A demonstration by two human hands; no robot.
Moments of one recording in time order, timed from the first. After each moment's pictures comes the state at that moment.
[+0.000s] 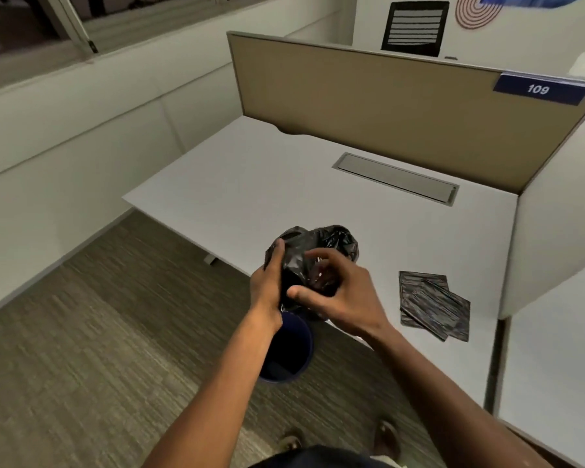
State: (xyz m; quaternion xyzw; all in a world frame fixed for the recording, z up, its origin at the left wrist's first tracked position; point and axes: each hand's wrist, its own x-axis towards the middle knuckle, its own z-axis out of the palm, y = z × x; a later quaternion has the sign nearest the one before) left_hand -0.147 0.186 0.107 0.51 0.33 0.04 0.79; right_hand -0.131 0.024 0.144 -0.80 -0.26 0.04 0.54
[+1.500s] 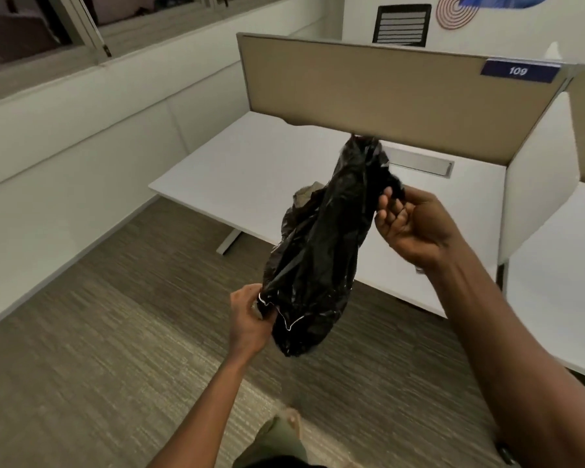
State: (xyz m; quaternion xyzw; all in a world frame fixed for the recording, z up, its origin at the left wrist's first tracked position) left_hand -0.362 0.277 0.034 0.85 0.15 0.19 0.46; right_hand -0.211 0.018 0.225 -0.37 0.06 0.28 0.89
